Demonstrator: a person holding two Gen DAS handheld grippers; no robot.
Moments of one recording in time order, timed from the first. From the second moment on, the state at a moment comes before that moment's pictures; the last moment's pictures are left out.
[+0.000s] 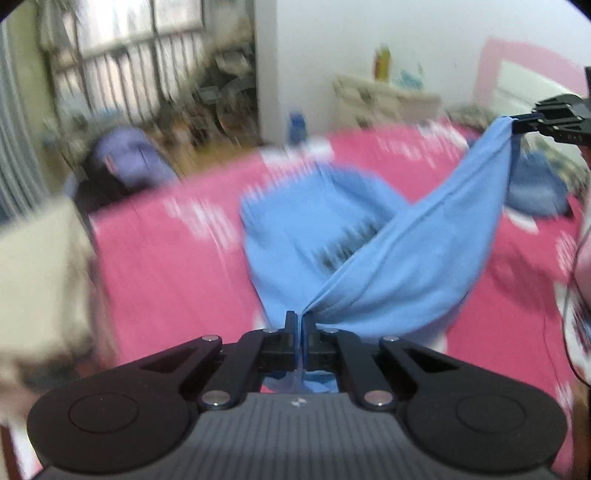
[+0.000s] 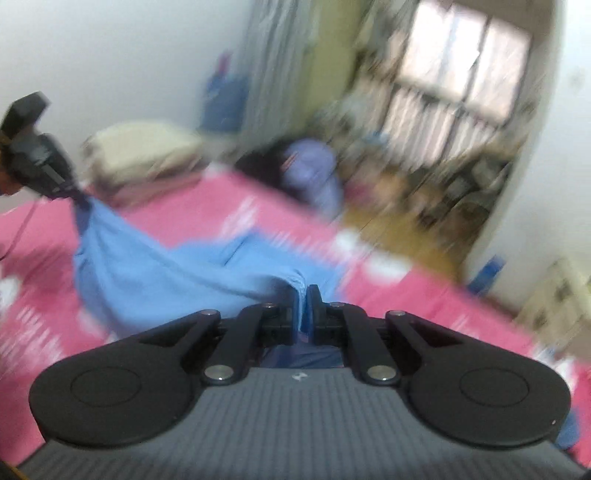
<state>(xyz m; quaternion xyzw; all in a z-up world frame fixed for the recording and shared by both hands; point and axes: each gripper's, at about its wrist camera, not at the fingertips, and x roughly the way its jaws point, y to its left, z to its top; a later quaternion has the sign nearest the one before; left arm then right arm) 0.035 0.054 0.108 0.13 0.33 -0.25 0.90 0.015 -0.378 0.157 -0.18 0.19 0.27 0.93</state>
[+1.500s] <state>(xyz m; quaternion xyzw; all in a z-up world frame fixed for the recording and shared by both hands) -0.156 0.043 -0.026 0.37 0.41 -0.38 0.74 -0.160 -0.339 -0.048 -0.39 0.39 0.35 0.76</state>
